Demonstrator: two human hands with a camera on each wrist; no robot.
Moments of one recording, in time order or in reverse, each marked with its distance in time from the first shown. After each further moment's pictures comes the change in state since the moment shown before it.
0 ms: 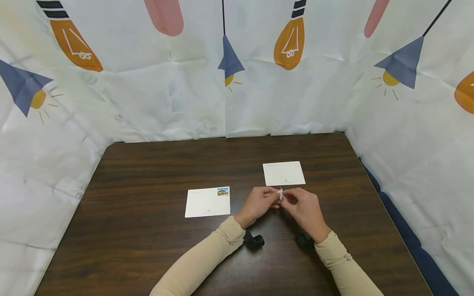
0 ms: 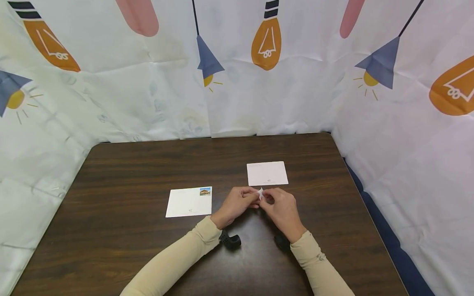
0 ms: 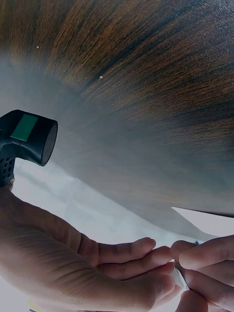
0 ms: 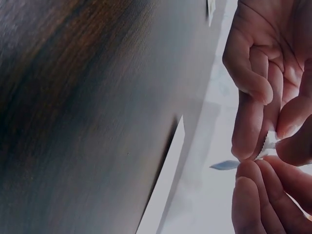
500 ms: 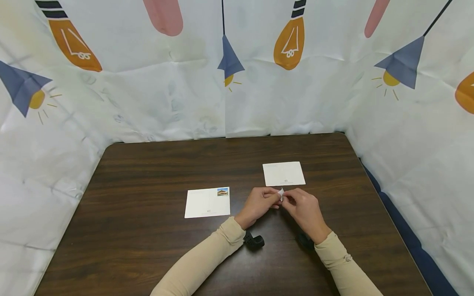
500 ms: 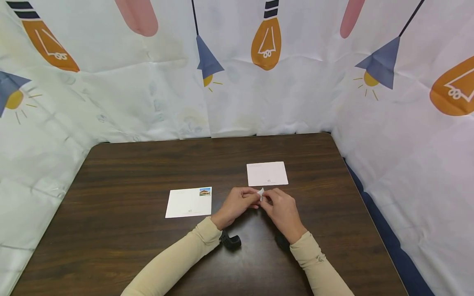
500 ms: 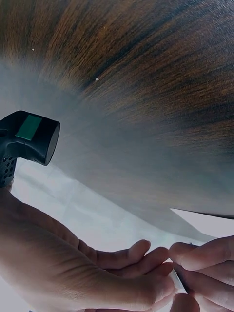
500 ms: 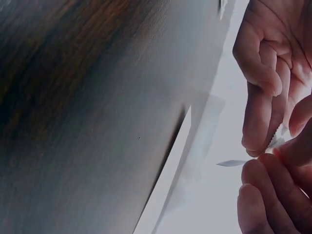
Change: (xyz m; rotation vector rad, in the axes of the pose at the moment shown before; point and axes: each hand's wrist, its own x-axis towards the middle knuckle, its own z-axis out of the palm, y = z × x) left_hand 0.001 0.001 0.001 0.022 0.020 -0.002; right_hand -0.002 0.005 0.005 -0.068 0.066 -0.153
